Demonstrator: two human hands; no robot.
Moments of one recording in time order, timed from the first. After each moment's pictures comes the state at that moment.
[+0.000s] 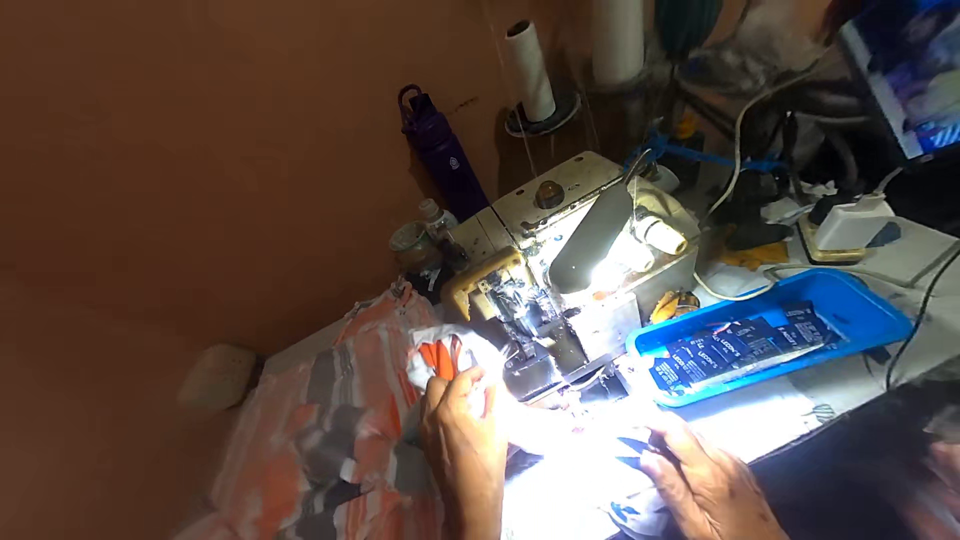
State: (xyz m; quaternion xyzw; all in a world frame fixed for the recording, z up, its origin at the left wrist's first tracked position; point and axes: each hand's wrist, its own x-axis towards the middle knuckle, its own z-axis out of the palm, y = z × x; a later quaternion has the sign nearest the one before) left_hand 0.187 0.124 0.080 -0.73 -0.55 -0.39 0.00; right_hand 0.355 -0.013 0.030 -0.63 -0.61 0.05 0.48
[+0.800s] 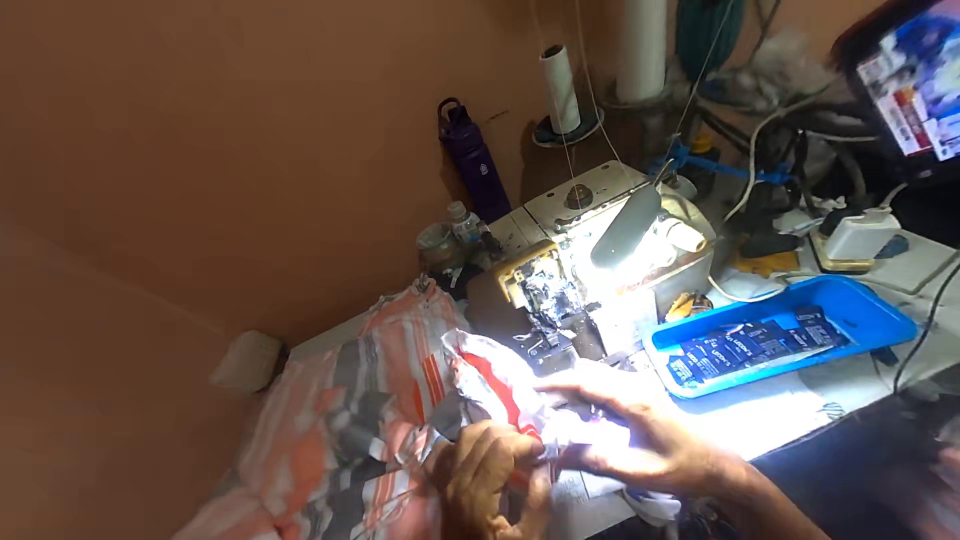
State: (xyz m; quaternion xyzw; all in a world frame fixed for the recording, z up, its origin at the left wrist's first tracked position) left_hand 0.136 0.064 0.101 -0.85 -0.35 -0.39 -0.07; right_hand 0.346 0.061 0.075 -0.31 -0.73 0.27 0.54
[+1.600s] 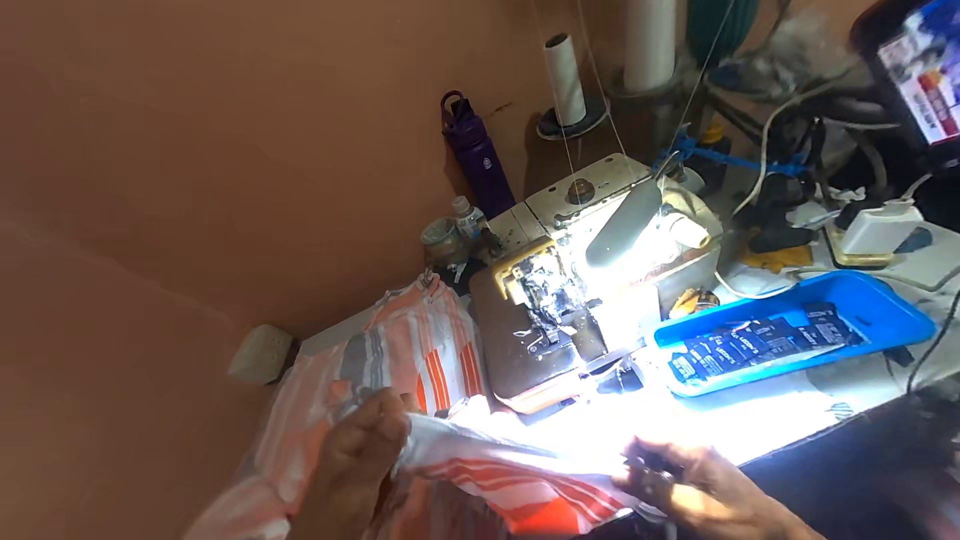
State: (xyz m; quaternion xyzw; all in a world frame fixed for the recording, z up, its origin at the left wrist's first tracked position) left_hand 0.077 0.109 0.160 -0.71 -0.33 -0.40 -0.47; right_hand 0.351 0.007 0.051 -0.33 -0.63 0.40 0.58
